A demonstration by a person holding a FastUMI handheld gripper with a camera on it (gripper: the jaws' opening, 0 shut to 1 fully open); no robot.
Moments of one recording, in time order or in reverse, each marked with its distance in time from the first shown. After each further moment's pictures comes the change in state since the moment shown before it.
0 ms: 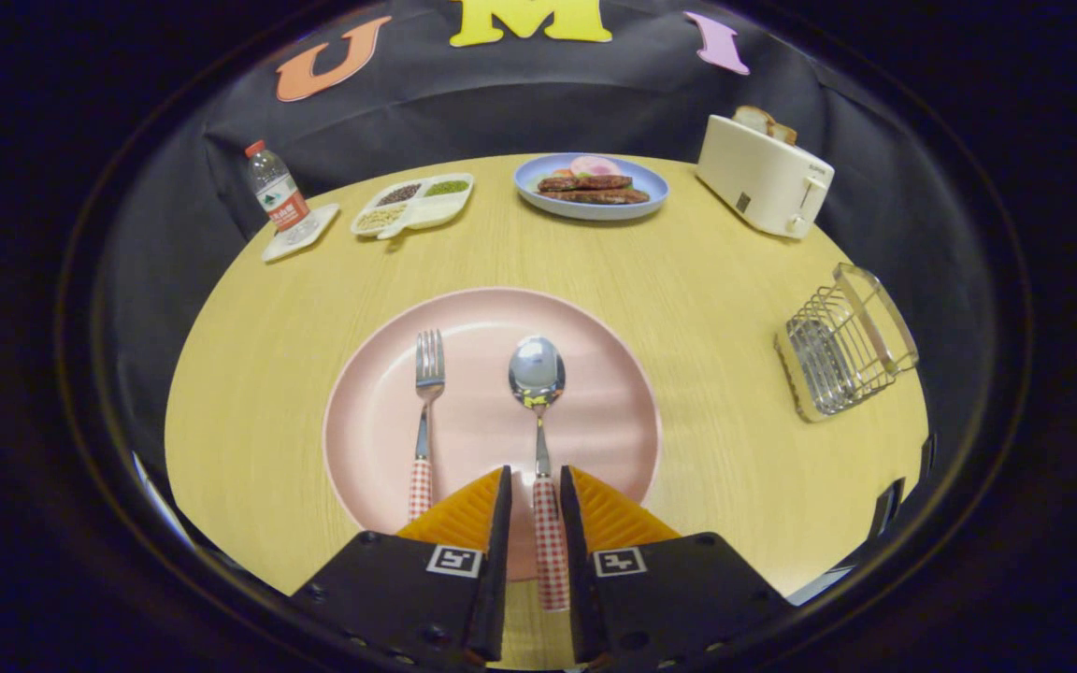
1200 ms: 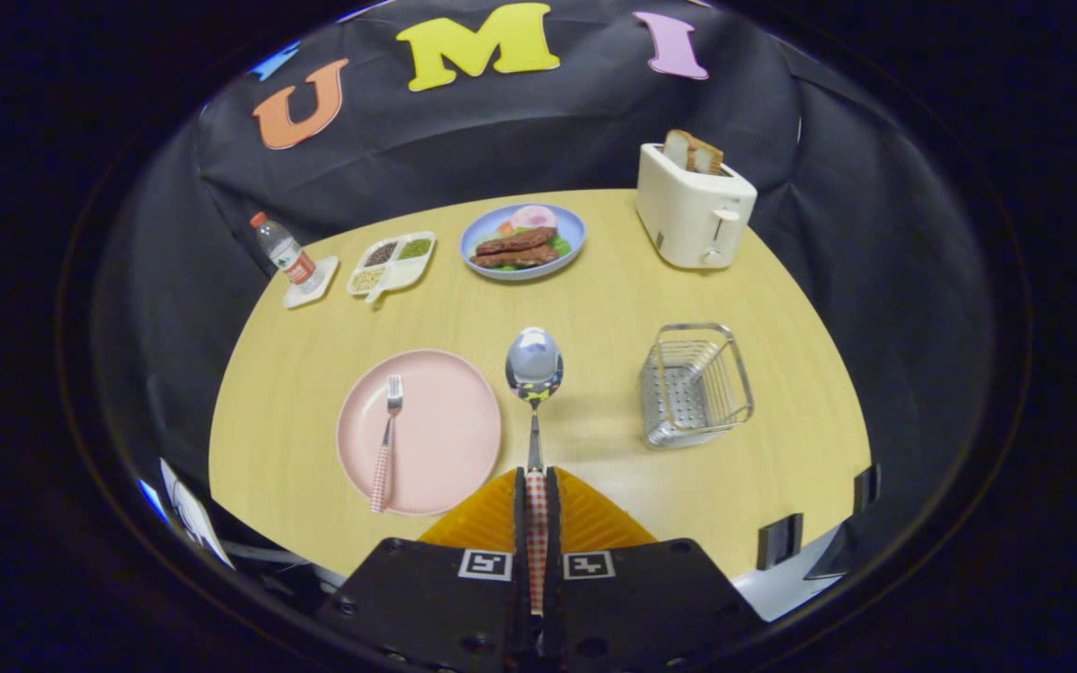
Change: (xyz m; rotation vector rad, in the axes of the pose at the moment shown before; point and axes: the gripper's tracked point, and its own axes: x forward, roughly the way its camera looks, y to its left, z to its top) arm -0.124 -0.140 0.050 0.016 -0.005 0.071
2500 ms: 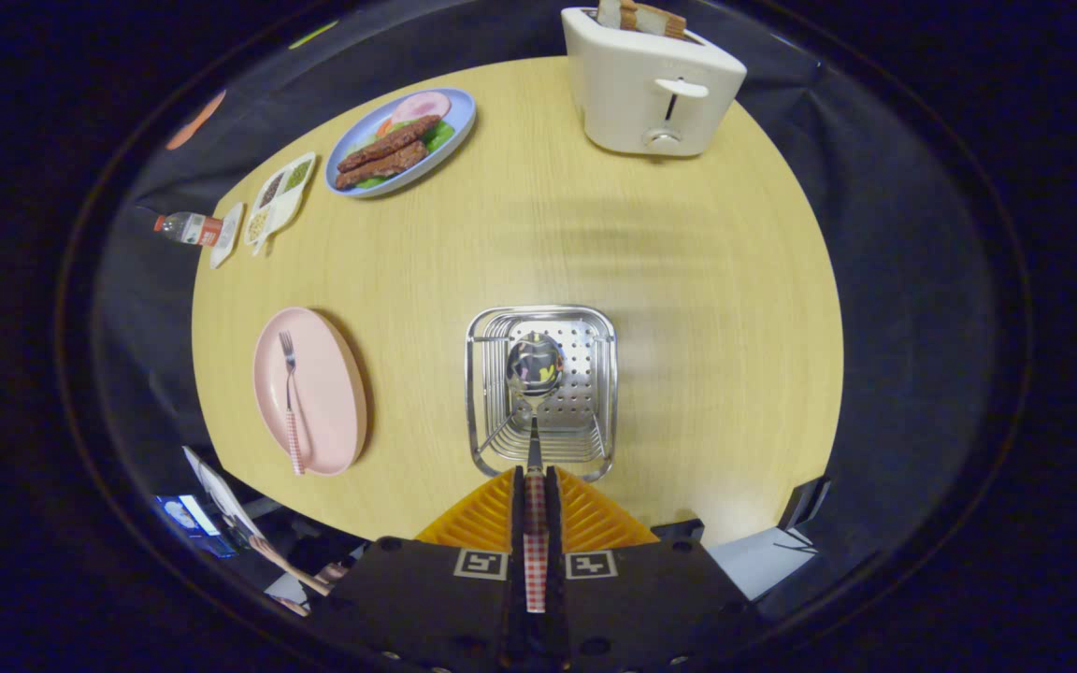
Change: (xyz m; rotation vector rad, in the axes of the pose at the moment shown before) arm 0.046 -0.100 0.033 0.029 0.566 0.011
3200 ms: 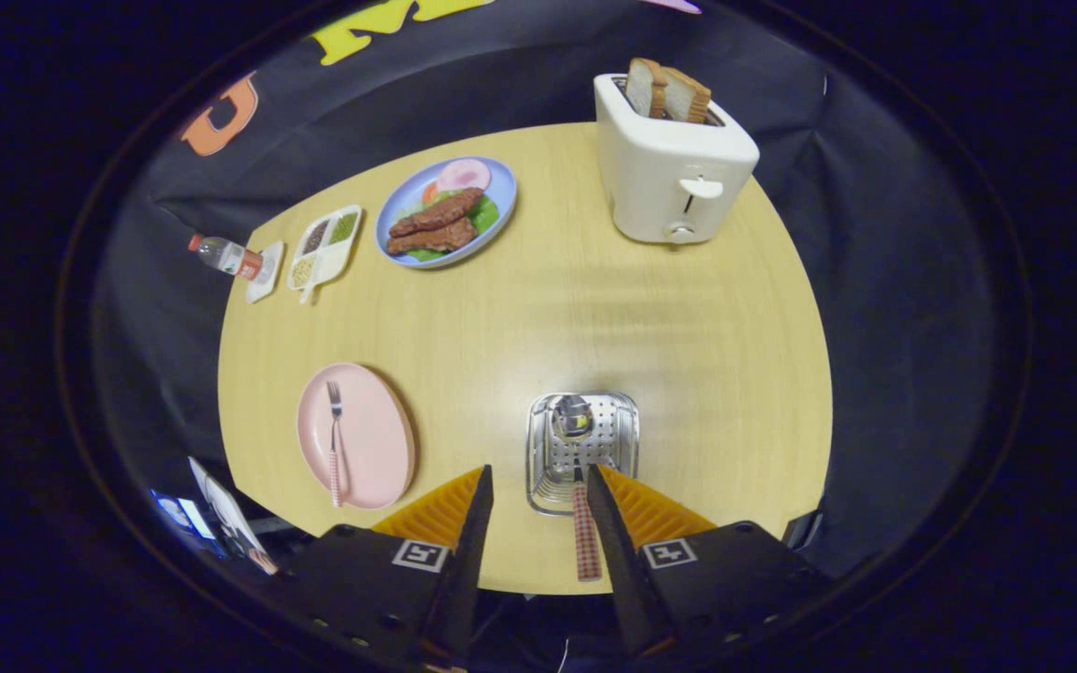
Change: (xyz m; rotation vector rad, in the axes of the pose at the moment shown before) arm -0.049 0.031 0.033 -0.047 -0.262 0.036
